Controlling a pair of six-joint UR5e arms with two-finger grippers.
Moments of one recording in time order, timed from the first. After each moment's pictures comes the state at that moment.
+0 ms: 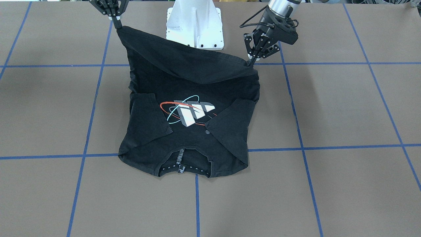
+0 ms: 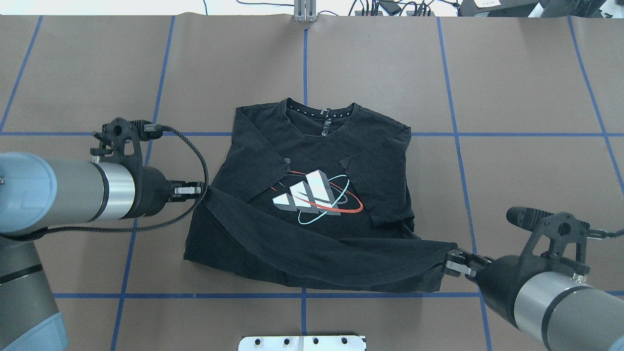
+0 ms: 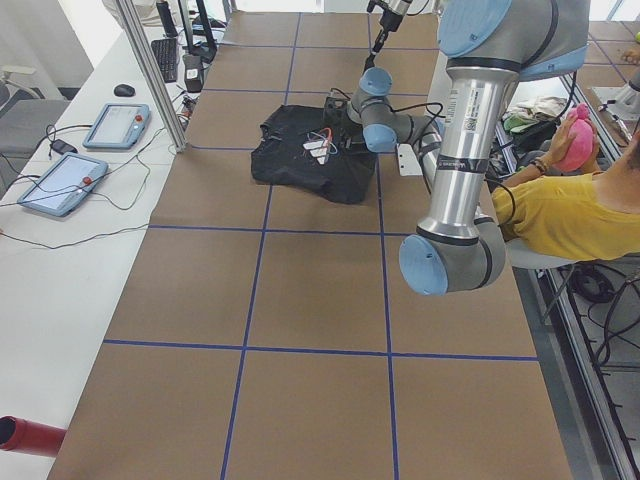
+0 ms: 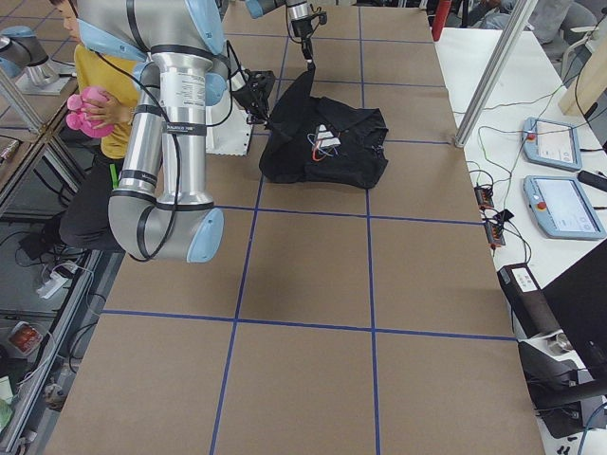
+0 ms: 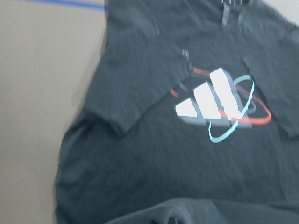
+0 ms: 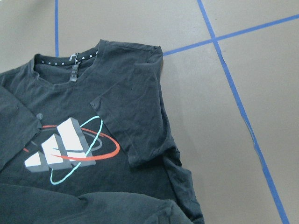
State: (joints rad) left arm -0.53 -1.82 -2.18 -1.88 -1.72 -1.27; right arm 0.07 -1.54 2.64 -1.79 1.17 1.75
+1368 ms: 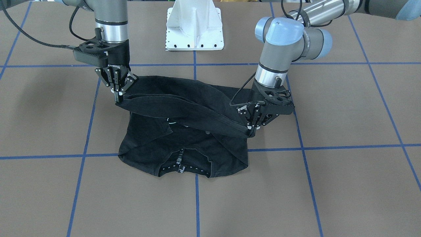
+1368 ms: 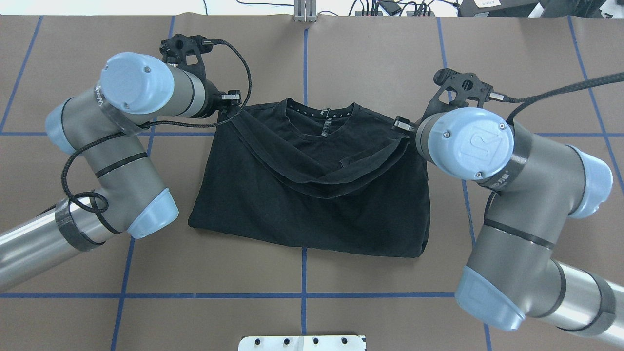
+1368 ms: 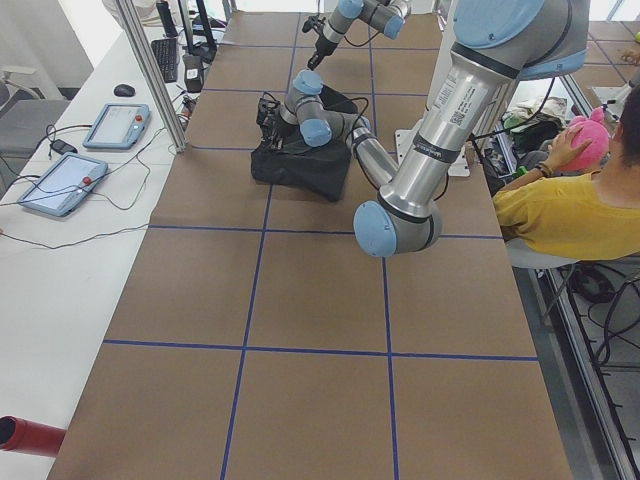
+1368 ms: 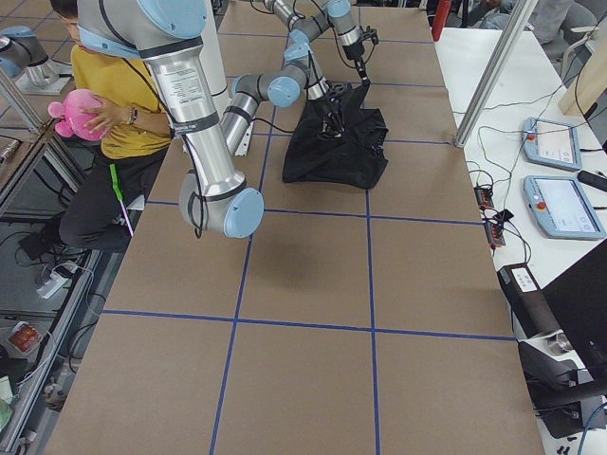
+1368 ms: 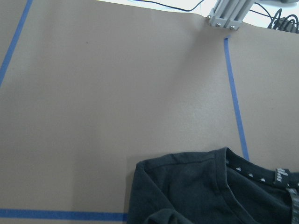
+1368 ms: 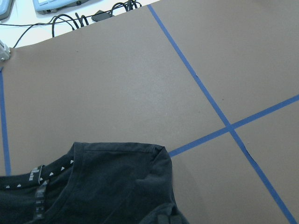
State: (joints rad) left arm -0.70 -2.16 -1.65 -1.93 -1.66 -1.21; right arm 0.57 -1.12 2.06 -1.77 1.43 1.59
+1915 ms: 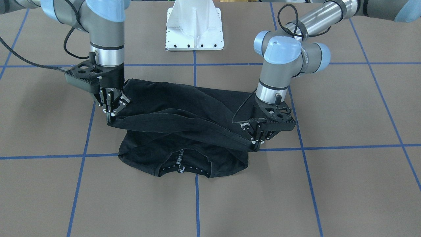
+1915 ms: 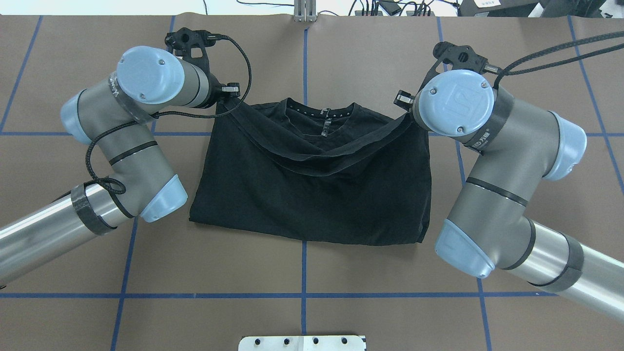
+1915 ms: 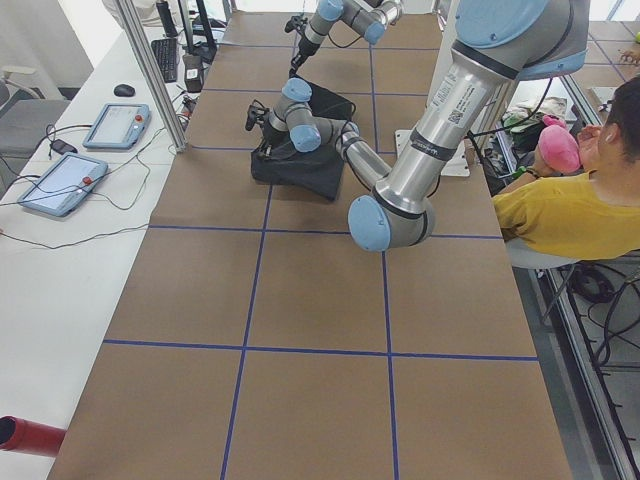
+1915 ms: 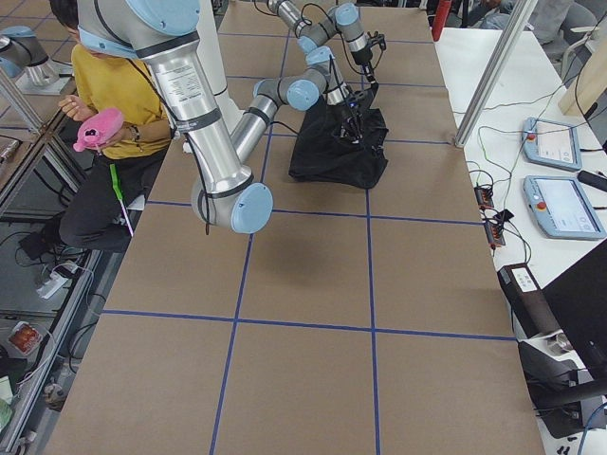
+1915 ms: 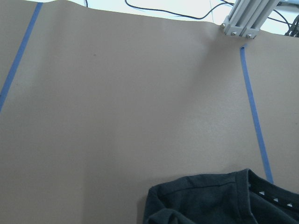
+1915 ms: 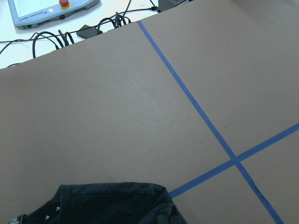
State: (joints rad) left arm -0.72 -2.20 -1.53 -1.96 -1.64 -1.15; right arm 0.65 -1.06 1.90 -1.70 1.46 1.57
